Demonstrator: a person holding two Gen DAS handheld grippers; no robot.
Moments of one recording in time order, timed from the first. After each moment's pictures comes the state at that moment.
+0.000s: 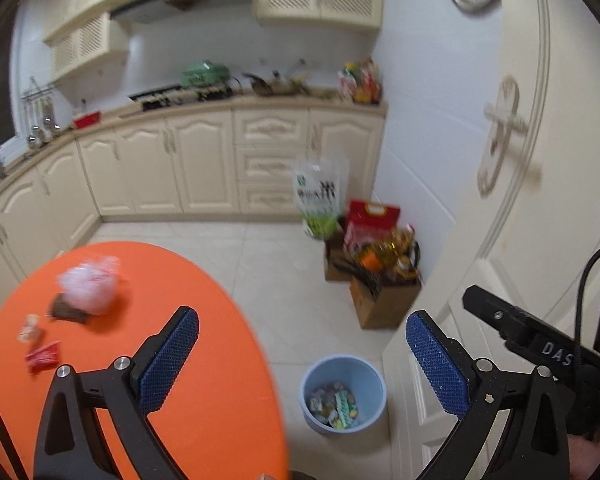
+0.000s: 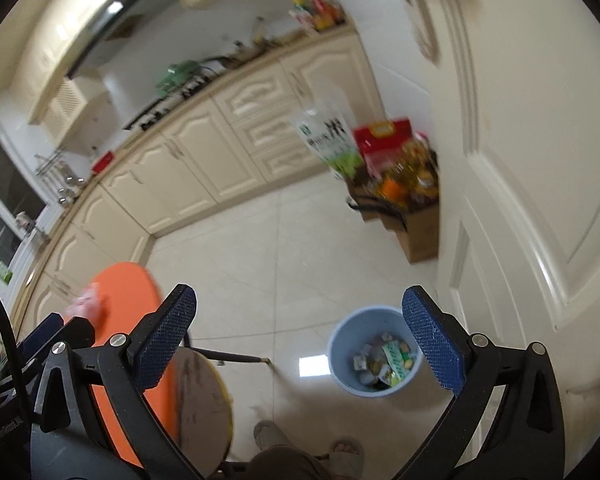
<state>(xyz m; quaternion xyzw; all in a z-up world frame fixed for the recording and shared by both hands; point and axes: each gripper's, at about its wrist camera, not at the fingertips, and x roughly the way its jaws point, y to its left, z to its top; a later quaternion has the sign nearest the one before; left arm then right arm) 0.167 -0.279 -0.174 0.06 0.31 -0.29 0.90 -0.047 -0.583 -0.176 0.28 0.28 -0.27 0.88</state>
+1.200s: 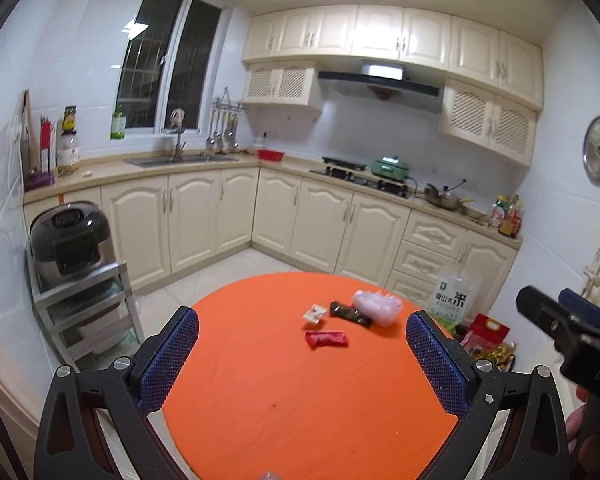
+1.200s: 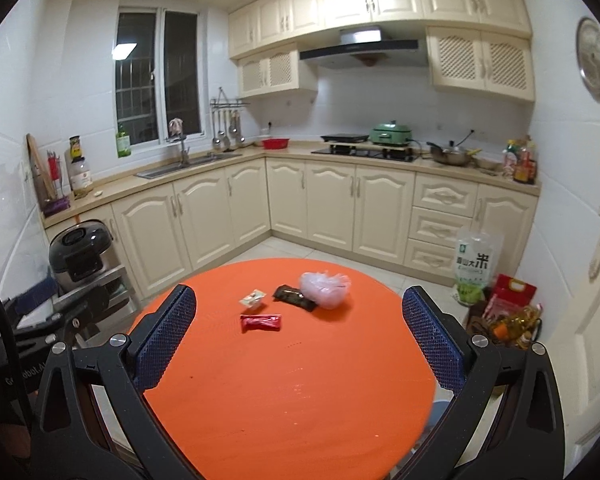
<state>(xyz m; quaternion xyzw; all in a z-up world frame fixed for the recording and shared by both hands) -0.127 0.030 -0.186 -0.08 0.20 -0.05 0.98 0.021 -0.191 -0.055 0.01 0.22 -0.06 0.97</state>
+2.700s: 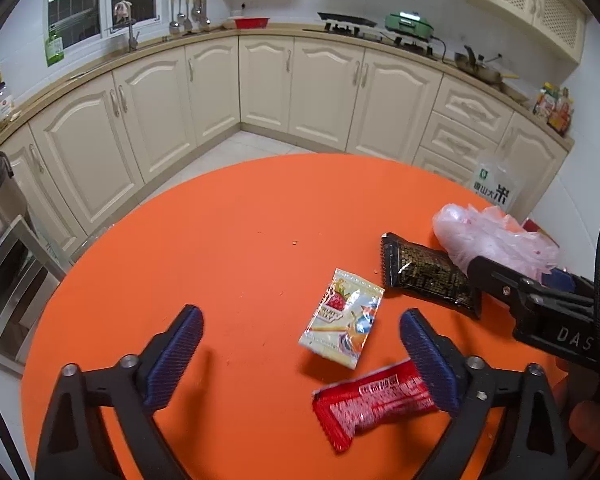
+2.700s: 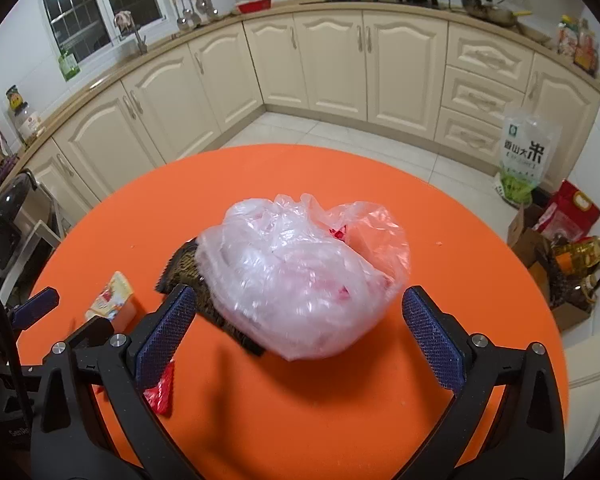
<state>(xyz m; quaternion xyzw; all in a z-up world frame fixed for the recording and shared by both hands) 0.473 -0.054 -0.220 -0.01 0.43 -0.09 0.90 0.321 -0.322 -0.270 0.09 0.45 -0.04 0.89</state>
